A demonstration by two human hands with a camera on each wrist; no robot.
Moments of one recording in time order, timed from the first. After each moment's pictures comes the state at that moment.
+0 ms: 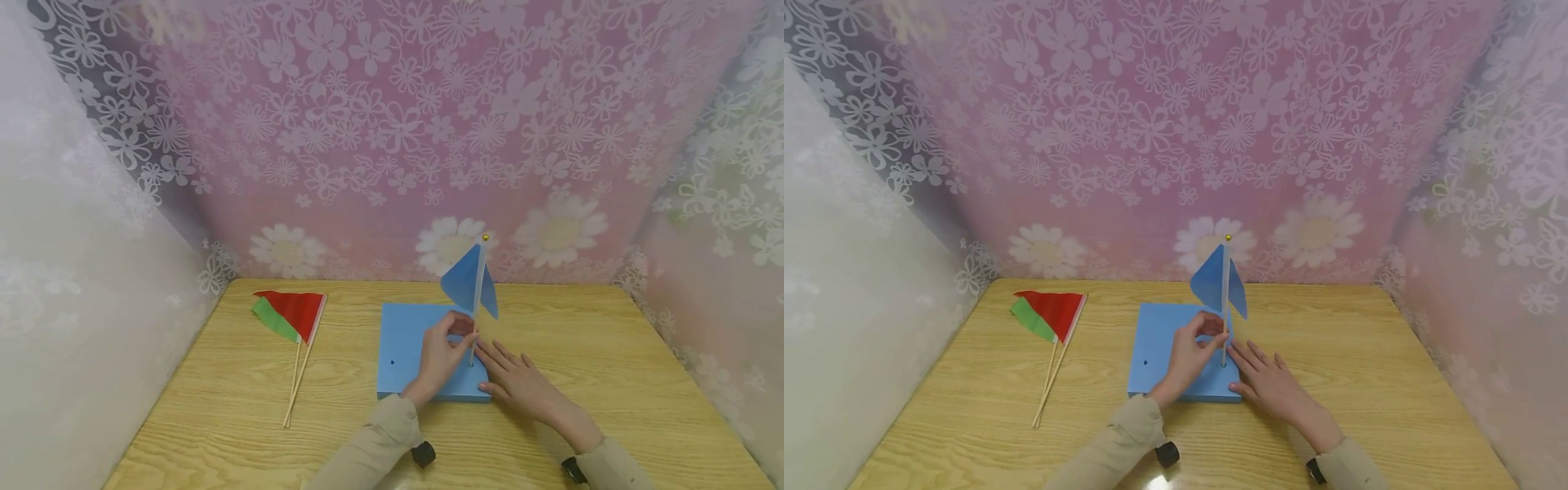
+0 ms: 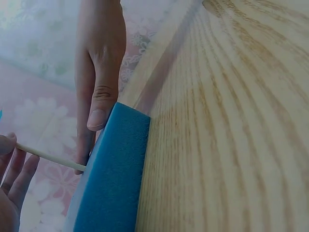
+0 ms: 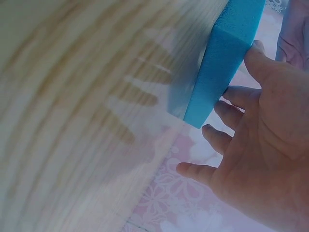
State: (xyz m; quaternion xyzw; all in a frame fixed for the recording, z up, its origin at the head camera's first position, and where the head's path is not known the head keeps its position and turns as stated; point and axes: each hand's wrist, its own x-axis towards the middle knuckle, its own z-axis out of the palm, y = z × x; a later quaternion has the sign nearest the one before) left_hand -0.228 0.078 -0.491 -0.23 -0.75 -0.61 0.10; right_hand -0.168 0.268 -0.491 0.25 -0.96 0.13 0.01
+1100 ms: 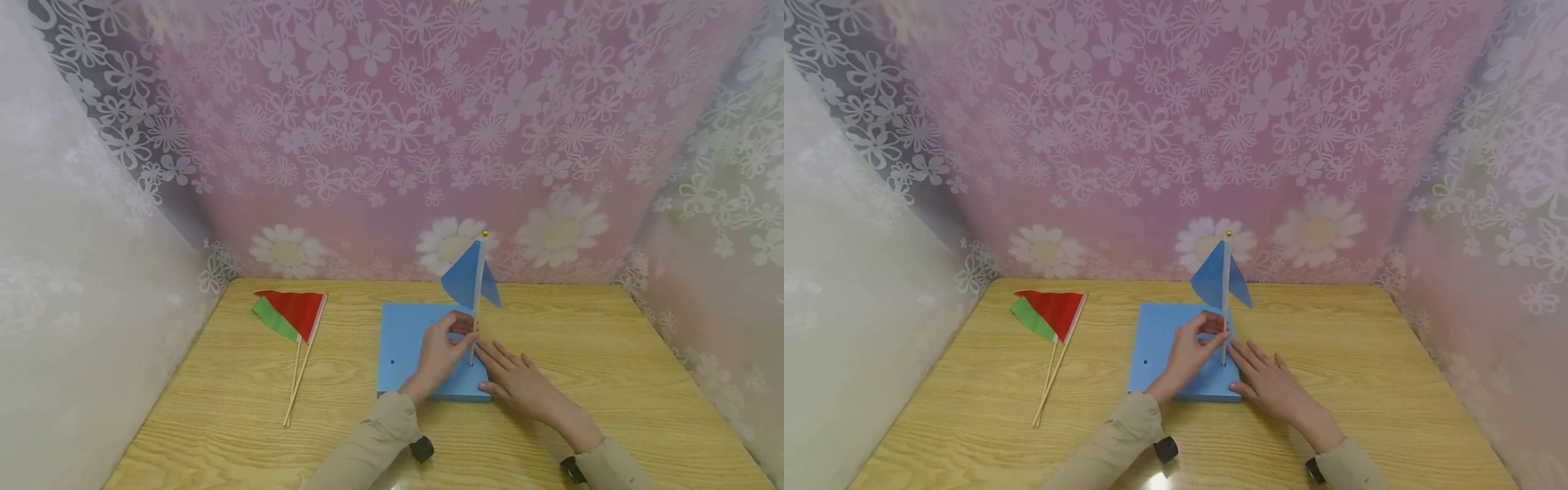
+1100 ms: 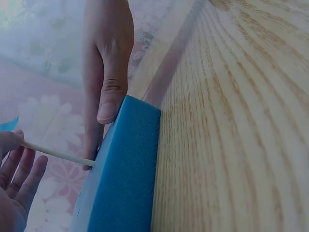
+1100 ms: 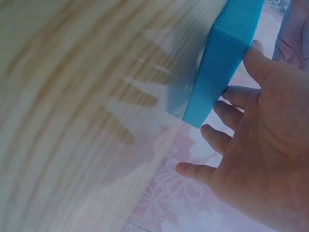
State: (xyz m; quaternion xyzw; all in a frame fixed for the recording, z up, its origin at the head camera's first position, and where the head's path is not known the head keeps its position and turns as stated) left_hand -0.233 0.076 -0.489 -0.23 -0.77 -0.59 0.07; right_hand -0.170 0.269 -0.489 0.25 -0.96 0.13 0.01
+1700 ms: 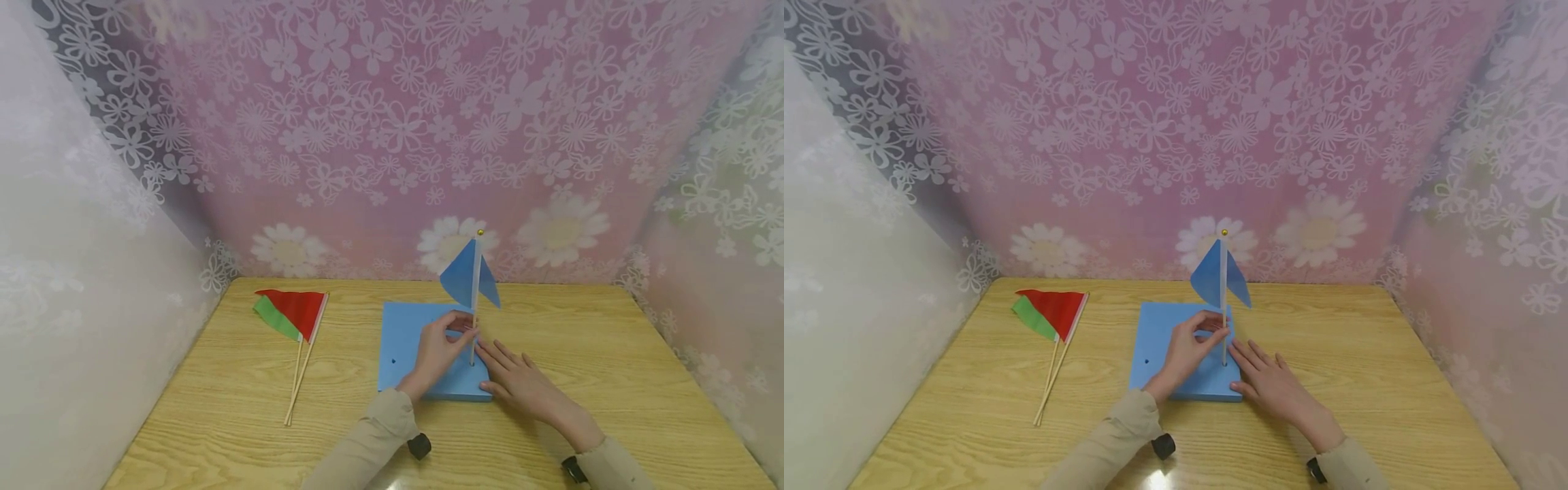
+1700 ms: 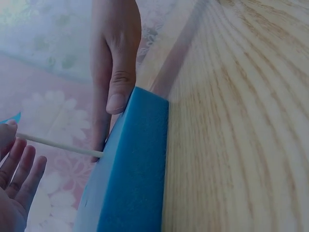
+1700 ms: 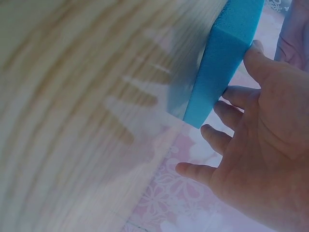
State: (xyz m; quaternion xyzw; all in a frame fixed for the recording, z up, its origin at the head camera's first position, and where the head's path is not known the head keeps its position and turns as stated) left_hand -0.235 0.068 -0.487 -0.24 -0.77 -0.58 0.08; right_hand -0.170 0.268 -0.491 0.25 -0.96 0.13 0.02
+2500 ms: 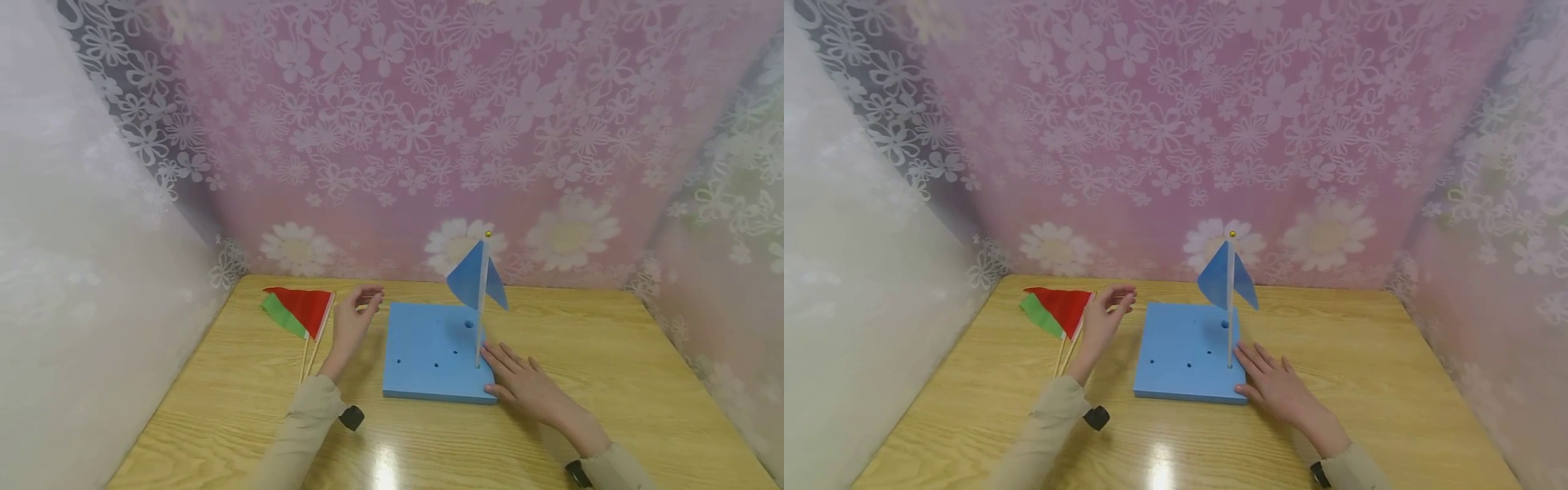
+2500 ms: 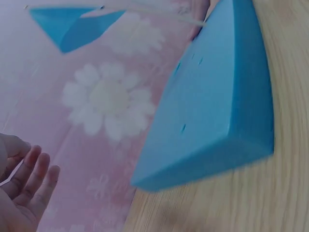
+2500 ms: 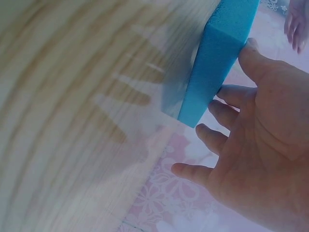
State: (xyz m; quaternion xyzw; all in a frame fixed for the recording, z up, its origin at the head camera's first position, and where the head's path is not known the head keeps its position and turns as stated) left_hand -0.266 -0.076 -0.460 -0.12 -0.75 -0.63 0.17; right_hand -0.170 0.264 -0.487 0.26 -0.95 0.15 0.02
